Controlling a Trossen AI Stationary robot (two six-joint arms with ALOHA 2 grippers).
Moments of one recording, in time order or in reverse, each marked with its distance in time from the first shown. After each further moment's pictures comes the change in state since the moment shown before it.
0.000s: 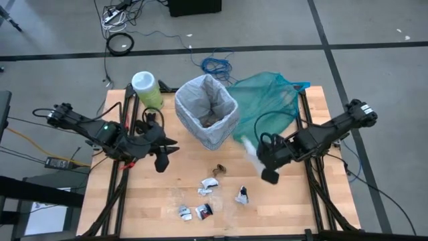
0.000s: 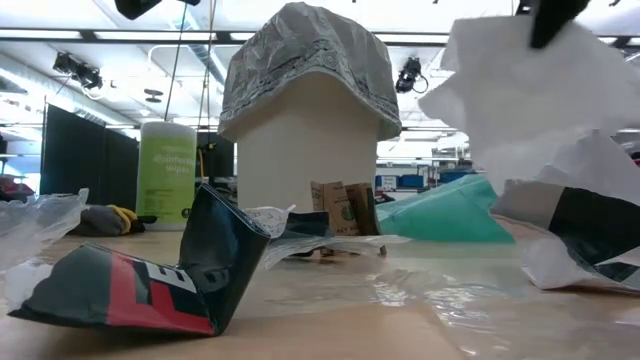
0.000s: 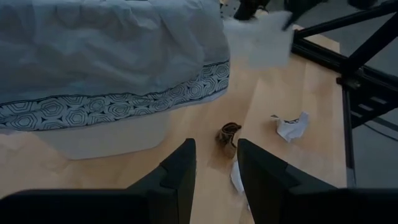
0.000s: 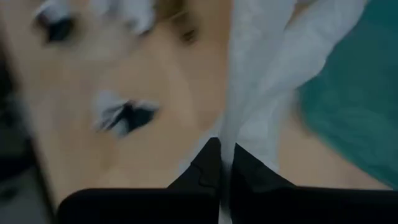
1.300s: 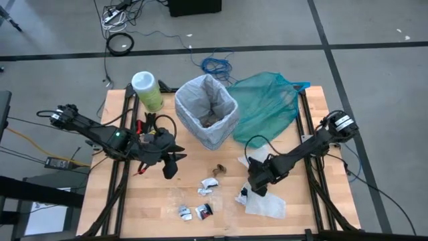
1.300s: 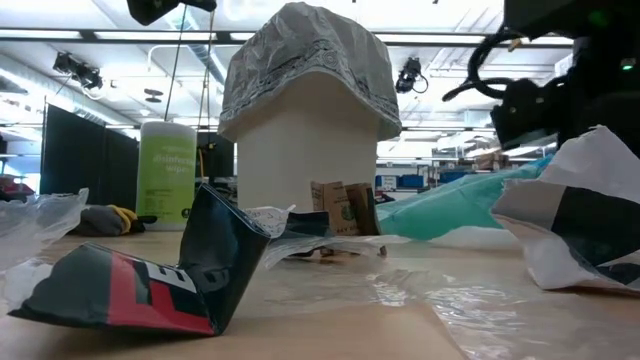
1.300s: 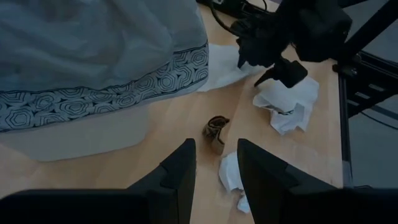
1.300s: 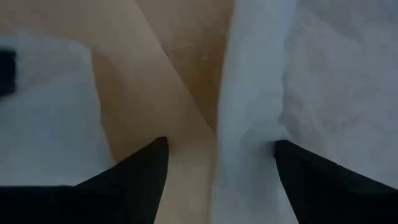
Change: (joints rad) left arm -0.007 0.106 0.000 0.087 0.037 0.002; right arm 0.036 0.336 -0.358 0.397 -0.088 0.289
